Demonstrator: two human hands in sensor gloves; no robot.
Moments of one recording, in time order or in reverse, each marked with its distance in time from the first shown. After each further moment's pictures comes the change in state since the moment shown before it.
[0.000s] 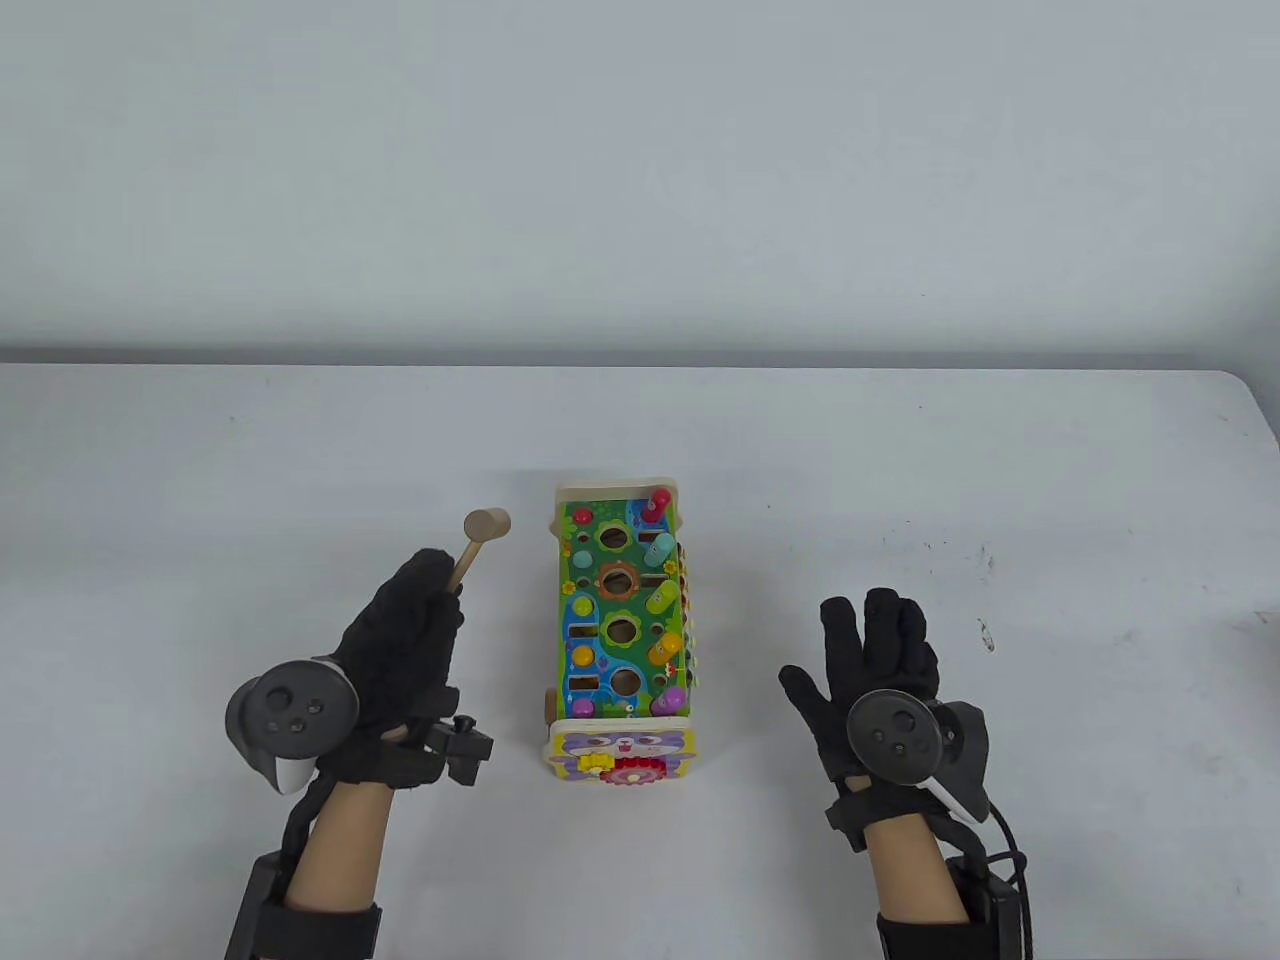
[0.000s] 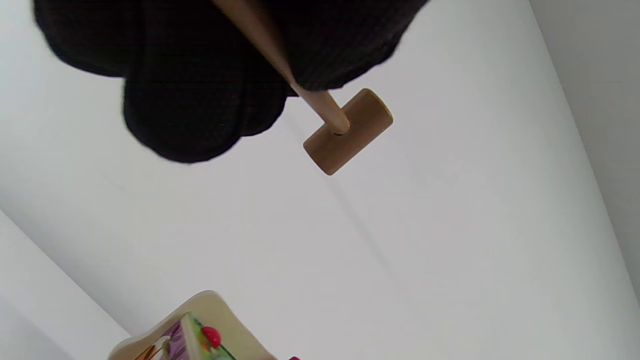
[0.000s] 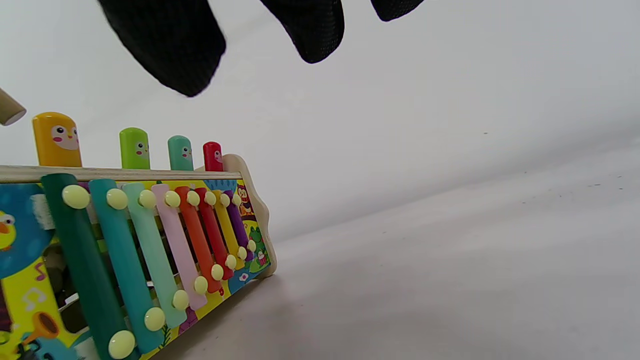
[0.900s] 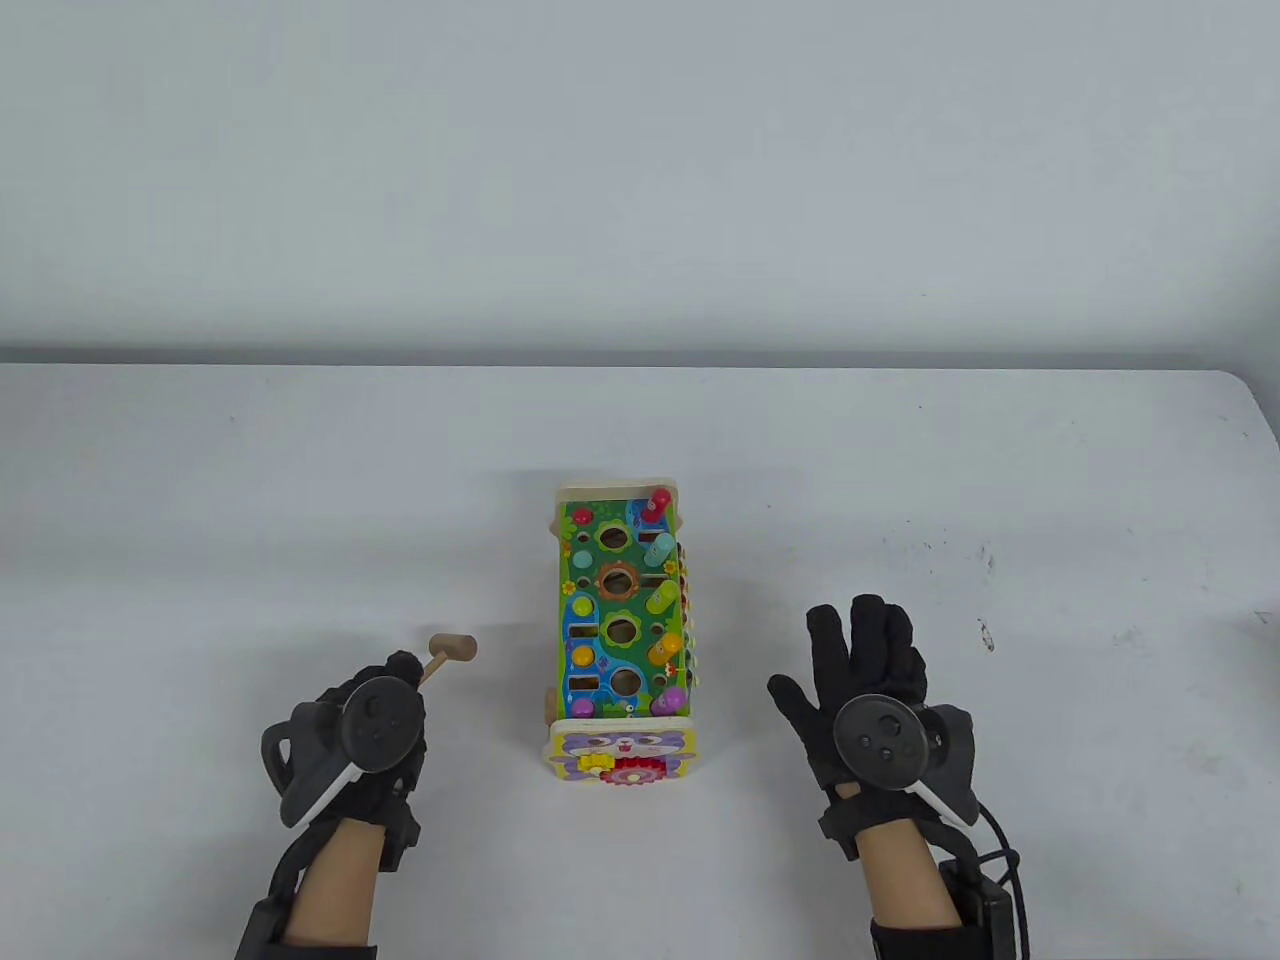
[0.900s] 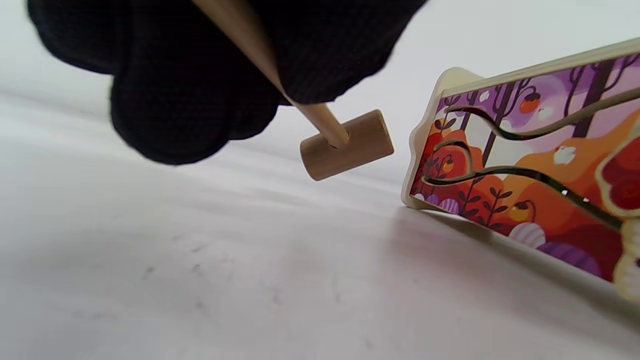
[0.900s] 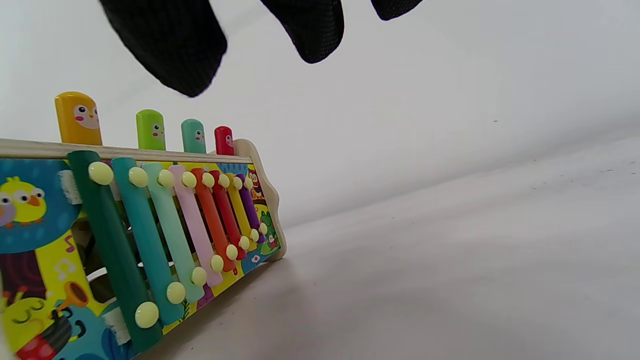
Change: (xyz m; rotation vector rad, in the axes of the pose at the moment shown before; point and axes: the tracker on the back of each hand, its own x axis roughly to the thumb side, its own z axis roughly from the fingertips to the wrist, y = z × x) left_hand -0.058 -0.034 0.039 -0.447 0.235 -0.708; right_hand 0.009 0.004 0.003 0.036 -0.014 0.006
